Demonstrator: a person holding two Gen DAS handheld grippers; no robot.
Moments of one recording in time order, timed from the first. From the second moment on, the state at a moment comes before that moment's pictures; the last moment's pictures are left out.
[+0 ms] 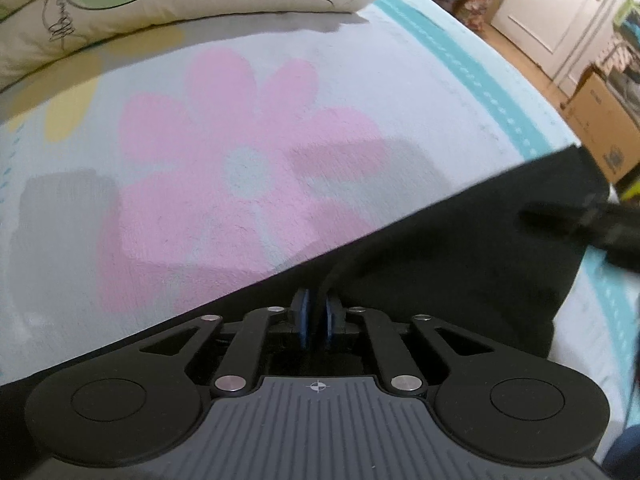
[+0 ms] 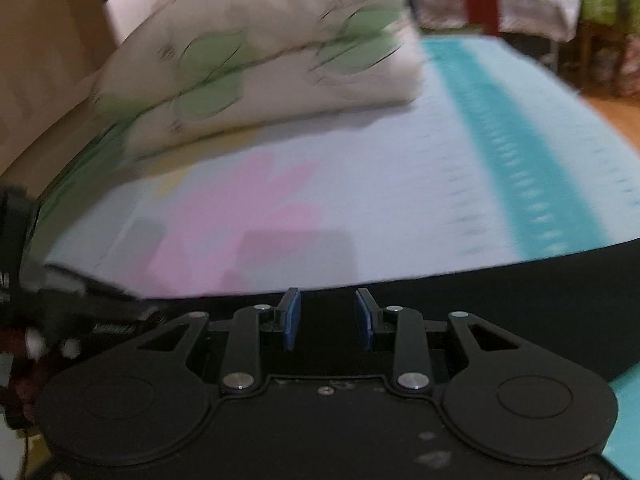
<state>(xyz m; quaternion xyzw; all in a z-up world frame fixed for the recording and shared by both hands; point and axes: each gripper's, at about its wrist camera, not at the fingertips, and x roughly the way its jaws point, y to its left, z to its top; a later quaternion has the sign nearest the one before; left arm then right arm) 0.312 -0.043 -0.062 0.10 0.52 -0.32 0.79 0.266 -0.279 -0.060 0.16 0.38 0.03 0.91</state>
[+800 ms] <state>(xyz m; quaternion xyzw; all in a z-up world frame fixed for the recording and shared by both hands) 0.263 0.050 0.006 0.06 0.47 -0.29 0.83 0.290 -0.239 -0.096 0.12 0.45 0.00 0.88</state>
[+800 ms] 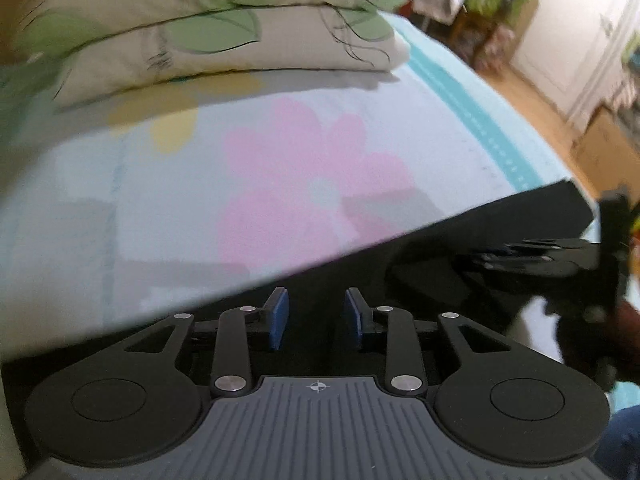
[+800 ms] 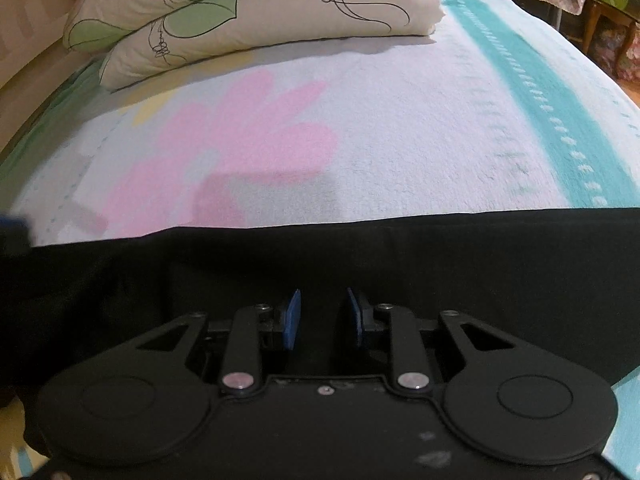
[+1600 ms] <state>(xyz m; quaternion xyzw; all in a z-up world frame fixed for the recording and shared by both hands) 0.146 0.123 -0.036 0.02 0.47 -0.25 0.84 0.164 -0.095 -0.031 0.08 0.35 0.16 0.92</state>
